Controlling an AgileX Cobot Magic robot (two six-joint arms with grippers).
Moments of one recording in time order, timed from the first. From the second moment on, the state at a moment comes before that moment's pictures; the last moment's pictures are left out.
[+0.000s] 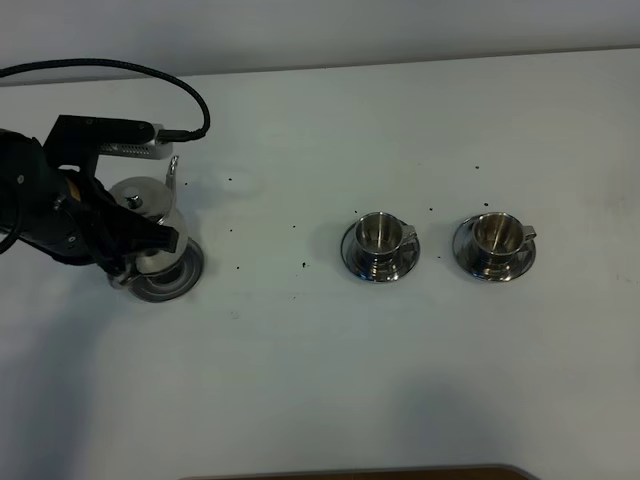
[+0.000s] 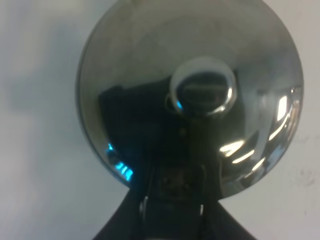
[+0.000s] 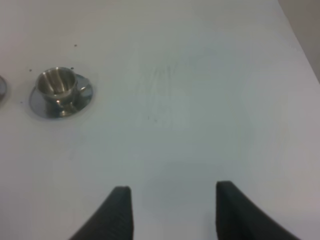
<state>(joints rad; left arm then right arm) -0.24 1.58 -0.92 0.13 0.54 -0.15 0.17 -0.01 -0.52 -0.08 1.12 0.04</state>
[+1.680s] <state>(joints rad) -0.36 1.93 -1.44 -0.11 0.69 0.37 0.17 -0.01 -0.52 -0.08 1.12 0.04</state>
